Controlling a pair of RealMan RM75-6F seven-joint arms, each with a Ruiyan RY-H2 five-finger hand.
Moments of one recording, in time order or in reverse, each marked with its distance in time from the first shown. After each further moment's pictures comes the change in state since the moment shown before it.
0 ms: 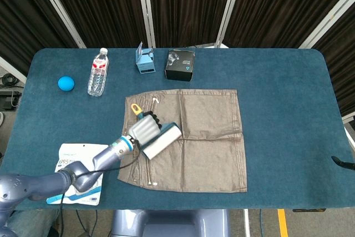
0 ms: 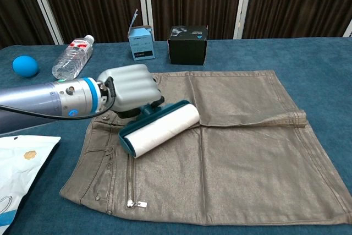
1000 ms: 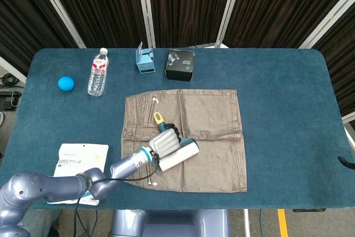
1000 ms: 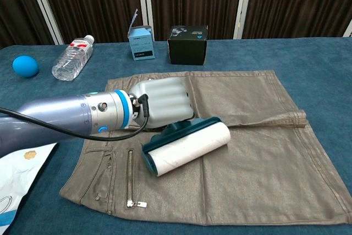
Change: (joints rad) left arm -0.065 -0.057 -0.014 -0.069 -0.053 -0.031 0.199; right arm -0.023 0.021 0.004 -0.007 -0.007 0.027 0.037
